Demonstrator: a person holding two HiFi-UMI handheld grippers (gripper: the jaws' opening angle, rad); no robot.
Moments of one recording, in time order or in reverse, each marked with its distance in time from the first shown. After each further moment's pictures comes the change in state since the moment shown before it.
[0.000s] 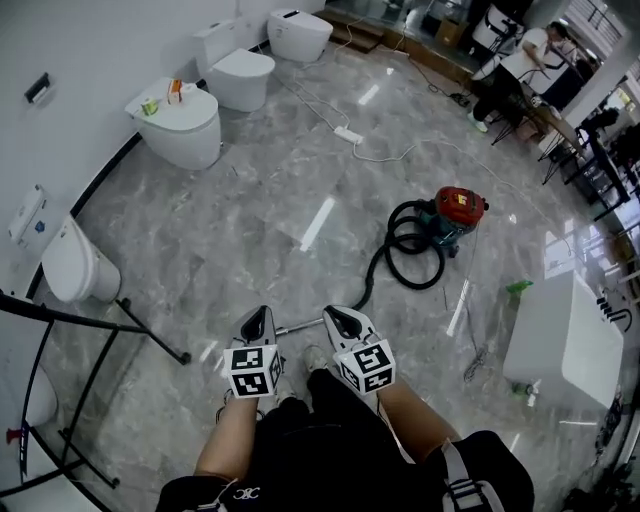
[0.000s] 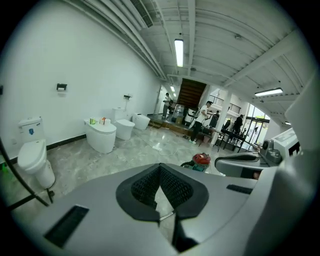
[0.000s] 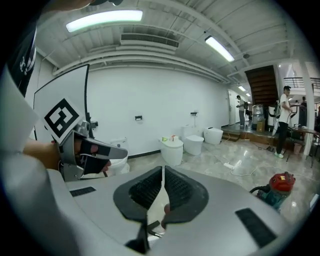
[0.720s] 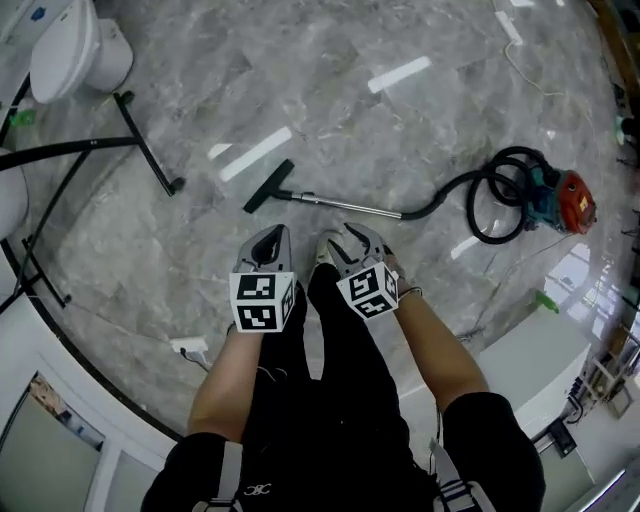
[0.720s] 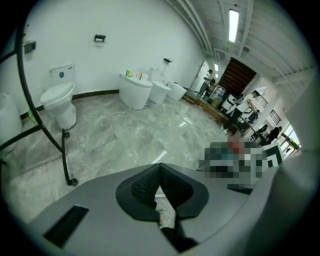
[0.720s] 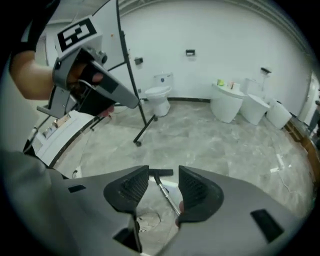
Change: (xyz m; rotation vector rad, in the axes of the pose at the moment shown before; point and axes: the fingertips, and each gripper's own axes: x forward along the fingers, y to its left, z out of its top) left arm 0.148 0.150 -0.262 -0.365 0.297 0.245; right arm 0.235 0.027 -0.329 -0.422 0.589 0.505
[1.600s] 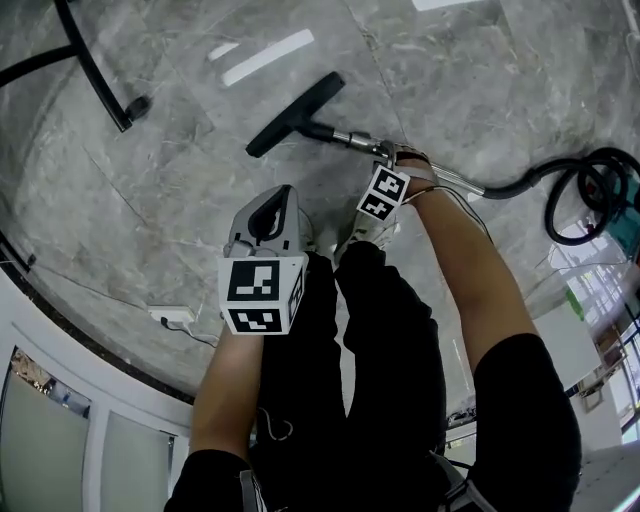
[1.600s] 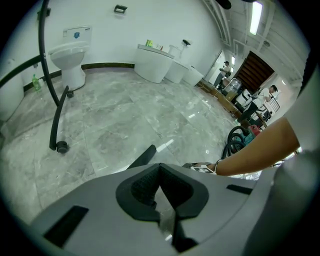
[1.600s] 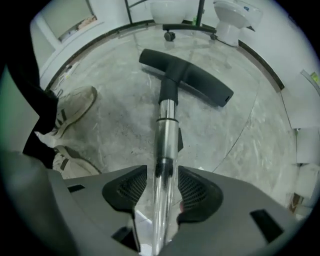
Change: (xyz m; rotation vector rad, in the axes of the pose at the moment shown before) left arm 0.211 0.180 -0.231 -0.125 0.133 0.043; right arm 0.428 -0.013 -0.328 -0.641 0.633 0.110
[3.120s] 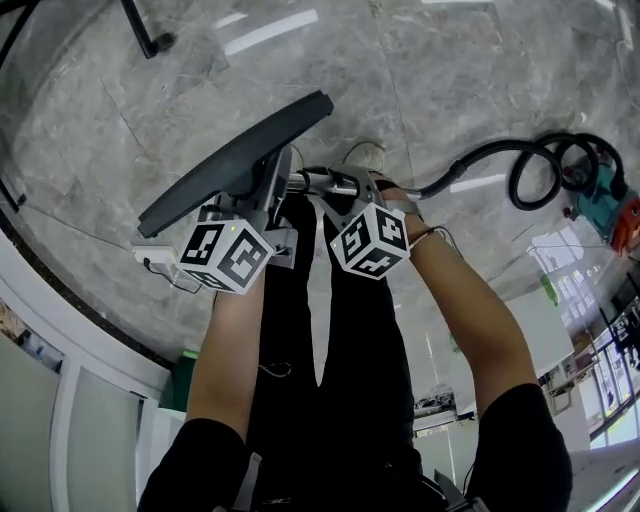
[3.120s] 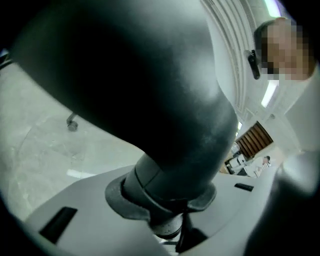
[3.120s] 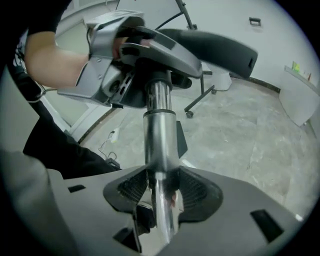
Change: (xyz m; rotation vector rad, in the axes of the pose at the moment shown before) left arm -0.144 -0.026 0.019 -0.498 -0.416 -0.142; right arm -0.324 0.121 0.107 0.134 -0.488 0.290
